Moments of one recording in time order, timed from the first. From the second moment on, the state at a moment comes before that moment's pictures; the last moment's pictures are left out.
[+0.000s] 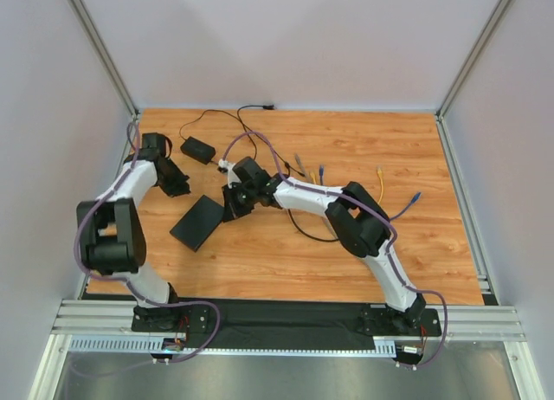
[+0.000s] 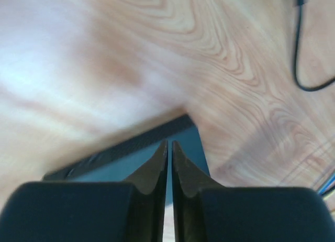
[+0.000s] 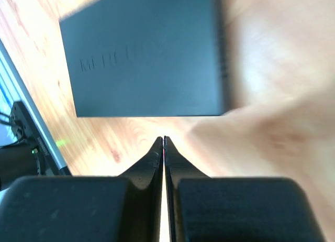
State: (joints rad) left arm 0.08 1.73 1.17 -0.59 0.13 -0.65; right arm 0.89 2.27 1.68 -0.22 -0.43 0.46
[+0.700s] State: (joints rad) left arm 0.11 0.88 0.47 -0.66 0.02 -0.94; right arm 0.82 2.52 2.13 -0.43 -0.56 0.19
